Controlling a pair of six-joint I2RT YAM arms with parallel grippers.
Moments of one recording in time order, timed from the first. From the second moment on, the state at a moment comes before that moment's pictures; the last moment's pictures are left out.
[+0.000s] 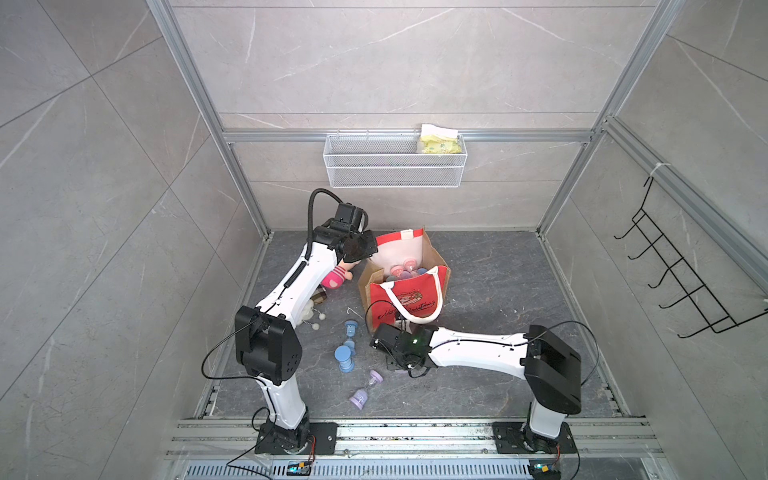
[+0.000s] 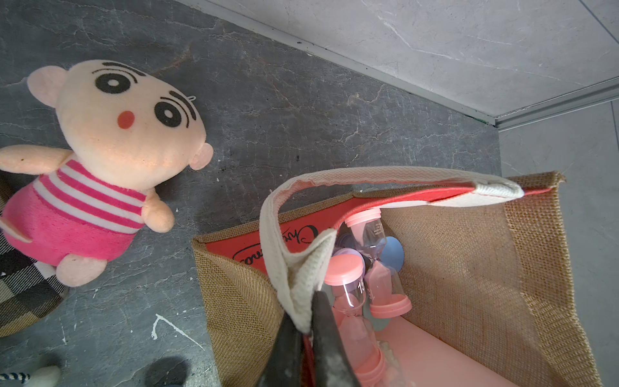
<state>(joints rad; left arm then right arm) -0.39 1.79 1.75 -0.79 0.12 -0.56 1.16 1.78 1.26 -0.73 0.26 0.97</state>
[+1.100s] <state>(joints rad) -0.39 1.81 1.79 -0.80 0.14 -0.56 1.20 1.35 1.28 -0.57 -0.01 0.82</state>
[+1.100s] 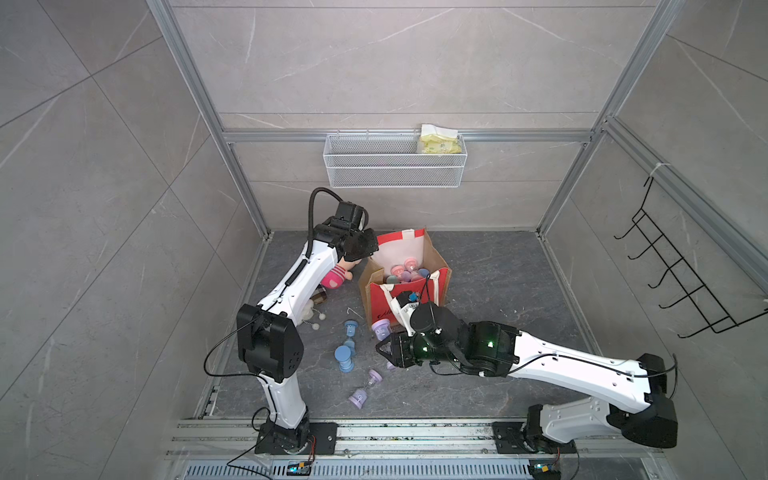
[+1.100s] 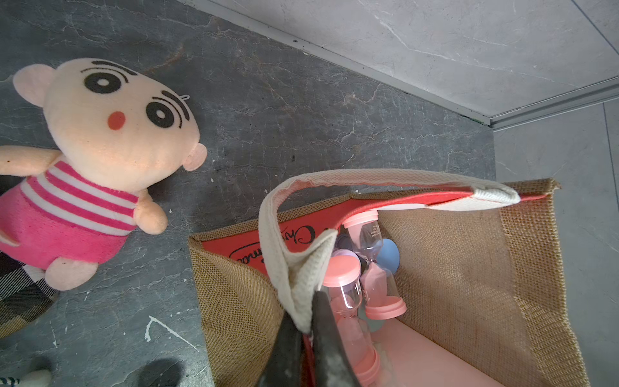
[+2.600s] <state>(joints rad) -0.39 1.82 1.81 -0.84 0.09 -0.52 0.72 2.14 2.10 -0.95 0.10 0.48</state>
